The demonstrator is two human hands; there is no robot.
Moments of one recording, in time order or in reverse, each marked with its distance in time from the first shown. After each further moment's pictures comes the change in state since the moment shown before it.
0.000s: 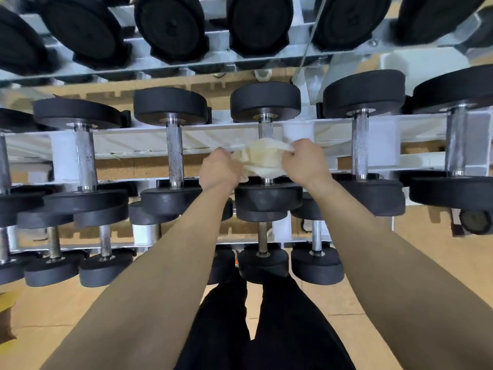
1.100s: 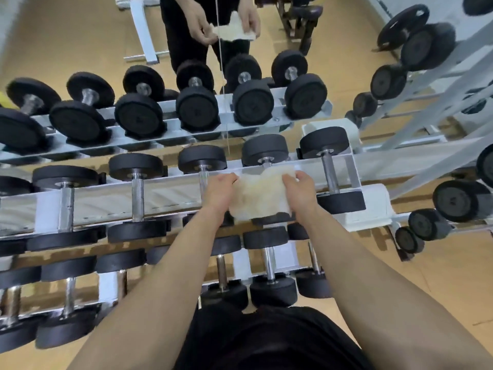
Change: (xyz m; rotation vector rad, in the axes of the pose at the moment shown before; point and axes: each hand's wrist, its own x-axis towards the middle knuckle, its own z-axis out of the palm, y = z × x) left_hand -0.151 0.124 0.000 -0.765 -0.243 0.099; right_hand -0.113 0.072 -0.153 0.718 0.280 0.155
